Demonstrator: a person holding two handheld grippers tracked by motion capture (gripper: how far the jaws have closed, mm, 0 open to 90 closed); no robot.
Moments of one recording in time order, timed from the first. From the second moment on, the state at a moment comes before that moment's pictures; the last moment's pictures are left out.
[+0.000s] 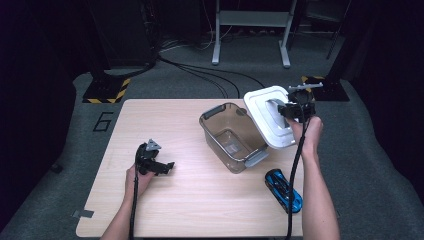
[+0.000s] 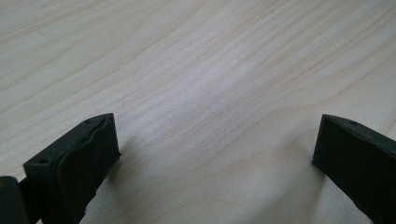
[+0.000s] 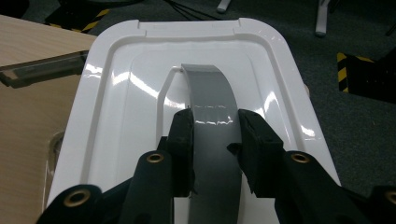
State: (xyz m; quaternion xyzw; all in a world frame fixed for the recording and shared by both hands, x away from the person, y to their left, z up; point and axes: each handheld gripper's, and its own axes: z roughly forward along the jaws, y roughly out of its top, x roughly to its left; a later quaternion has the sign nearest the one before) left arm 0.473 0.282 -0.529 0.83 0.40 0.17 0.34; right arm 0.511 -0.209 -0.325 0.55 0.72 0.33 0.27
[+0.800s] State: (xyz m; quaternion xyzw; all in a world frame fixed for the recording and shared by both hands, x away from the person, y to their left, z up) left arm 0.473 0.282 -0.529 0.83 0.40 0.18 0.34; right arm 0.523 -0.250 -0.356 0.61 0.67 0.31 0.28
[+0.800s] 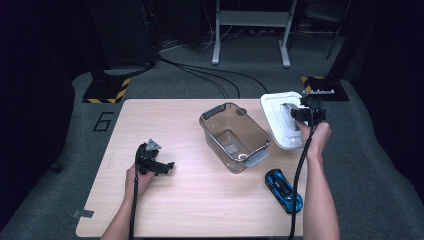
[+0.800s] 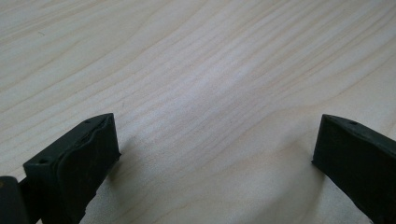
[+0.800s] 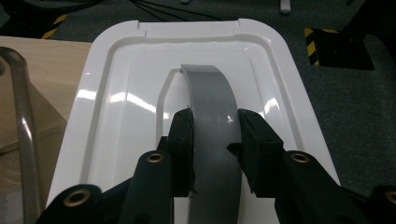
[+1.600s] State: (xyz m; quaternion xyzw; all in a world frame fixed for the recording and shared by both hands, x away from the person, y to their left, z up) left arm 0.473 0.282 -0.529 0.83 0.40 0.18 0.34; right arm 0.536 -0.263 -0.431 0.66 0.64 0.30 0.26
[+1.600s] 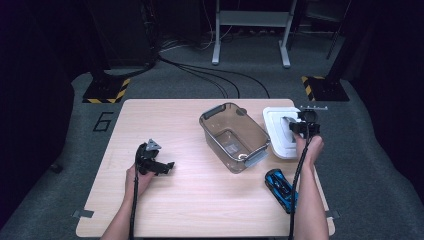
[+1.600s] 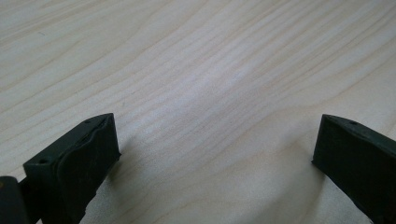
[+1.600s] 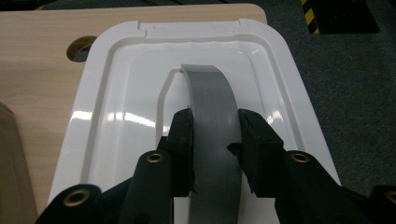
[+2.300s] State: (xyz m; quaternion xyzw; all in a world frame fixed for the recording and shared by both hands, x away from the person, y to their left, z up) left arm 0.473 0.282 -0.529 0.83 0.40 0.18 0.34; right arm 0.545 -0.254 -0.477 0.67 0.64 0.29 0.23
